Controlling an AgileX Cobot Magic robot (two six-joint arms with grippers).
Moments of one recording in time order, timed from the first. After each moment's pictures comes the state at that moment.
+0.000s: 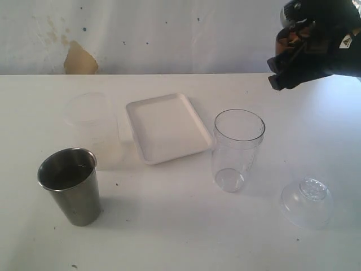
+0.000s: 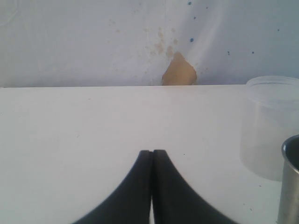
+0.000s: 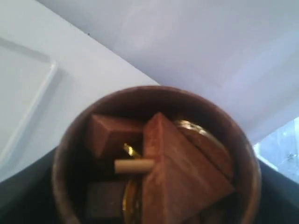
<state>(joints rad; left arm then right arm) 0.05 0.00 -0.01 0.06 0.21 -0.02 0.09 1.42 -0.96 0.00 0.06 -0.48</state>
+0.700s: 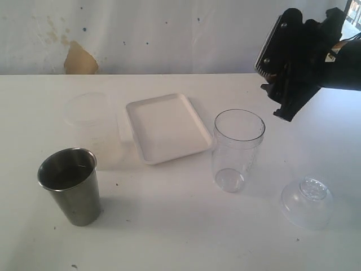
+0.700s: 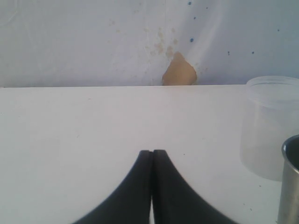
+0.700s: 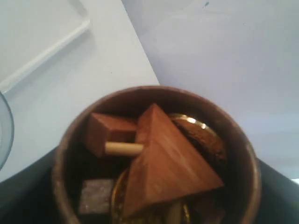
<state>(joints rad) 0.05 0.00 -0.01 0.06 0.21 -0.02 0.14 1.42 -0.93 0.00 0.08 -0.97</state>
